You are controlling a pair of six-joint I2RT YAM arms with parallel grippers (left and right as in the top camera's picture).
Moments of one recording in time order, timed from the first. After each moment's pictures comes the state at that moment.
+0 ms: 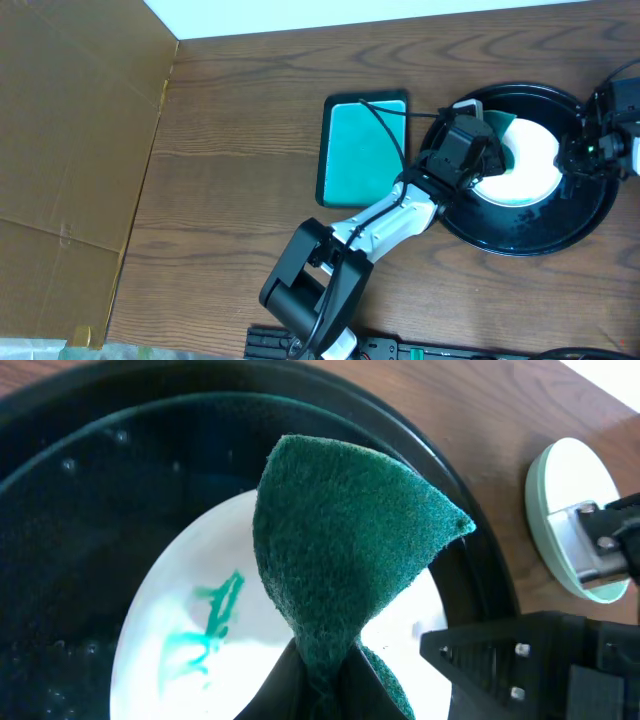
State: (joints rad) left arm -0.61 1.74 0.97 0.08 0.00 -0.75; right arm 0.17 1.91 1.13 -0.48 -0.28 0.36
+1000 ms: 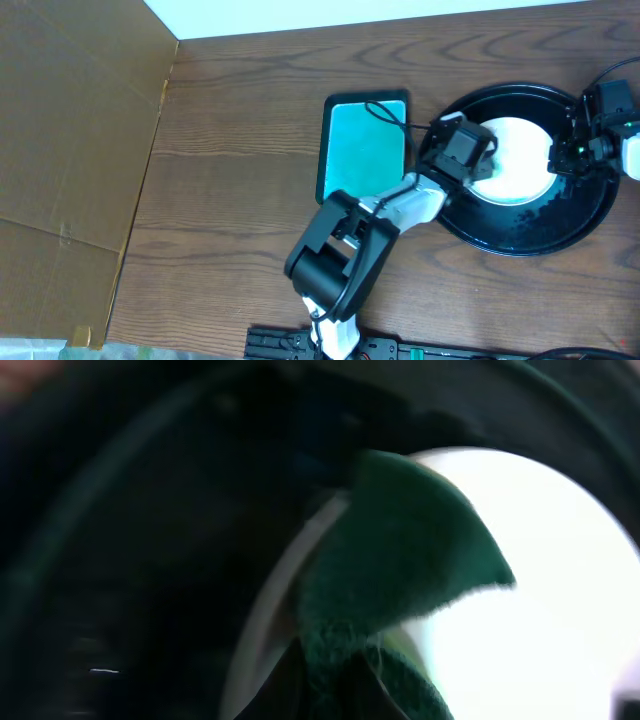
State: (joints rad) left arm -0.58 1.91 1.00 0.01 -0.14 -0.79; right arm 0.20 1.92 1.13 -0.46 -0.27 0.36
